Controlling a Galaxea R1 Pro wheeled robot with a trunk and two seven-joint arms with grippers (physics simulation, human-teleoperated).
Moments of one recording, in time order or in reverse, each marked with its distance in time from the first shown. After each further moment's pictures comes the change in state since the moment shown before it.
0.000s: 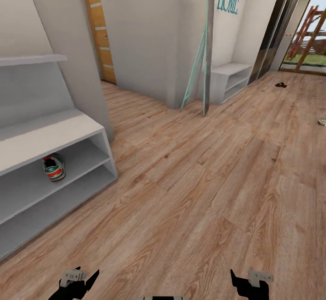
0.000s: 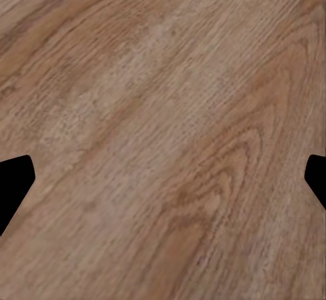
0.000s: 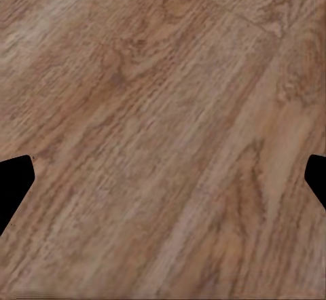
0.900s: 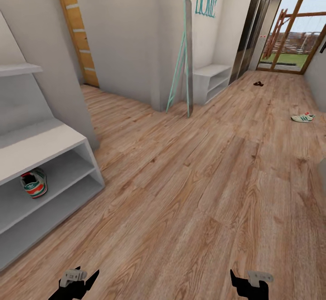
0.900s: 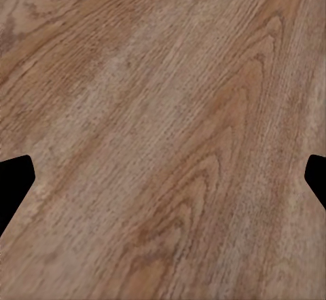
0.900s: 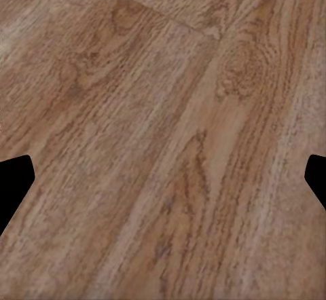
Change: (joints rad) left arm 0.000 0.001 0.000 0.000 0.000 0.000 0.001; right arm 0.000 0.002 0.000 0.000 0.001 0.000 0.000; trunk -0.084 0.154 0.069
